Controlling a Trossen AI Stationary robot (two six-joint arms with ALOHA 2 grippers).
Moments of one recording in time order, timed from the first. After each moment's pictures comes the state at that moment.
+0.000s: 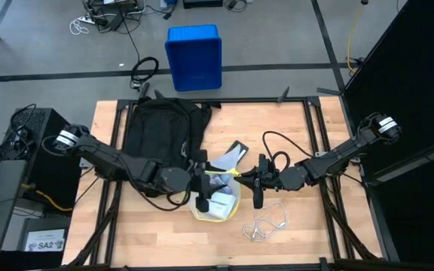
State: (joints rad) left arm -0.37 1.49 1.16 0.04 -0.52 0.26; right arm 0.46 1.32 0.75 0.36 0.59 0.48
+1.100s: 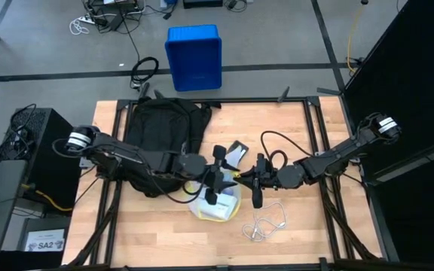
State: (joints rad) left arm -0.21 1.61 1.16 0.18 -0.19 0.49; right arm 0.43 1.32 0.75 0.33 0.53 0.45
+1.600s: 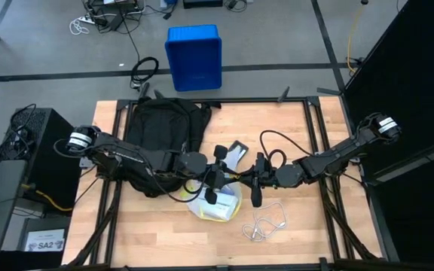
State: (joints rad) left arm -0.19 1.63 1.16 0.17 -0.14 0.49; right arm 0.42 1.32 0.75 0.31 0.53 0.44
